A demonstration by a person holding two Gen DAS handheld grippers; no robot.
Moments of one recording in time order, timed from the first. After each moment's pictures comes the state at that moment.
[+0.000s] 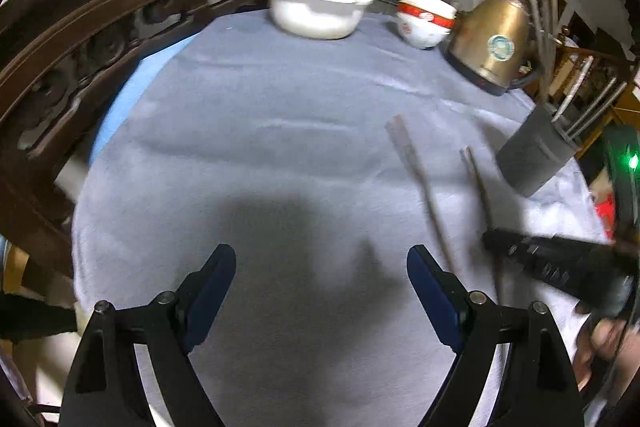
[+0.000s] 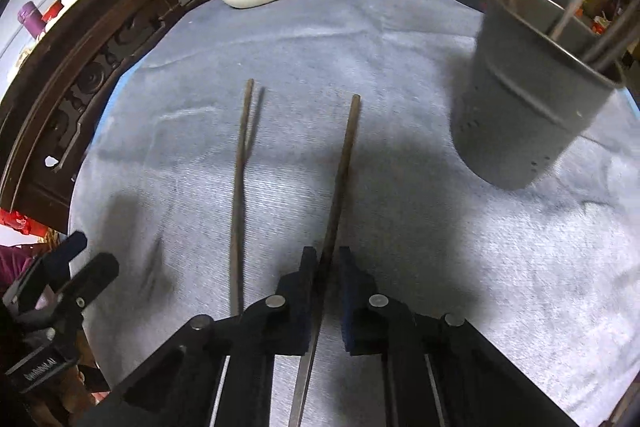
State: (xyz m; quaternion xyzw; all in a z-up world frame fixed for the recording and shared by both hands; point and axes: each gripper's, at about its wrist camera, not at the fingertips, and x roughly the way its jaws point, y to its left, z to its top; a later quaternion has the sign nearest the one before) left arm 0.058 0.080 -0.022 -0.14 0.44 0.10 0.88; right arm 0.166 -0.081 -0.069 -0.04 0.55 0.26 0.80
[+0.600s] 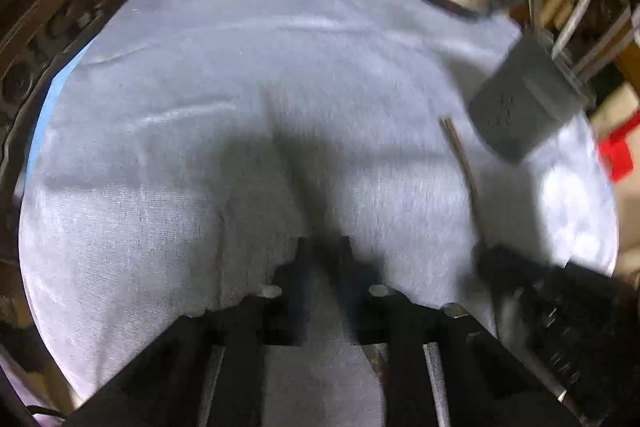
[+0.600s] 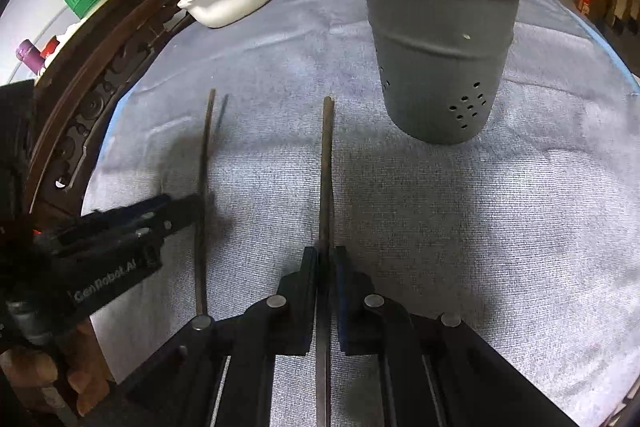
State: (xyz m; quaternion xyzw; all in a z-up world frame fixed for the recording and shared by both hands) left arm 0.135 0.018 -0.054 -0.08 0.55 0.06 0.83; right arm 0.164 -0.127 -0.075 0.01 0.55 0.26 0.80
